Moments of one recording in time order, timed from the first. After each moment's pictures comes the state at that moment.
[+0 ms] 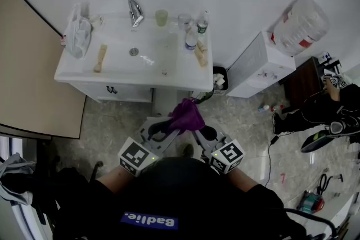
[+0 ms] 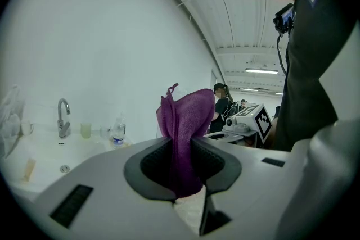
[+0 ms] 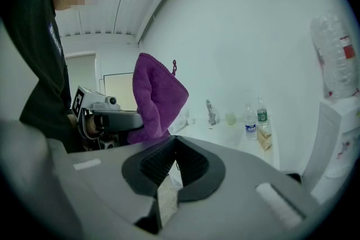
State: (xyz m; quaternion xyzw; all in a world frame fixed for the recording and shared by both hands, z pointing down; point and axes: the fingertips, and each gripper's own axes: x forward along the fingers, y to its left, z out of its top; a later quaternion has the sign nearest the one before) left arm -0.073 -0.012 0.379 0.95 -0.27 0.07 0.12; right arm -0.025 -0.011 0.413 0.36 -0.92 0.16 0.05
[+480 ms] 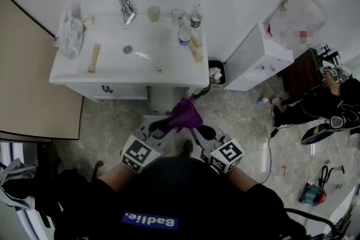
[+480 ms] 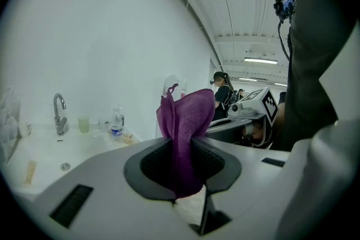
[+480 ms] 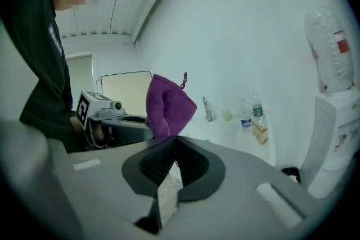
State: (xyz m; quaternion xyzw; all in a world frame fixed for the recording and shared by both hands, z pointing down) left arm -0.056 -0.020 0.419 0.95 -0.26 0.13 0.11; right arm -0.010 -0.008 0.428 0.37 -0.91 0.18 0.05
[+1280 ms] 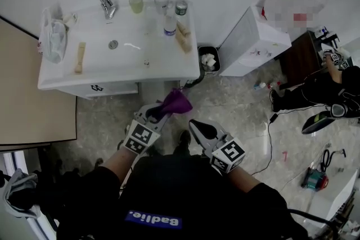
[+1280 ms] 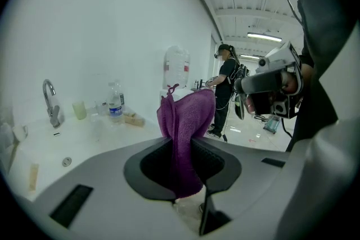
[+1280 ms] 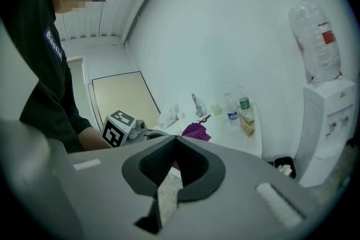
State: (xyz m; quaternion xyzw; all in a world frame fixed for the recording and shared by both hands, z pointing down) left arm -0.022 -0.075 0.527 0.93 -0.25 0.25 0.11; right arm 0.039 -0.015 0.448 0.39 -0.89 0.23 0.05
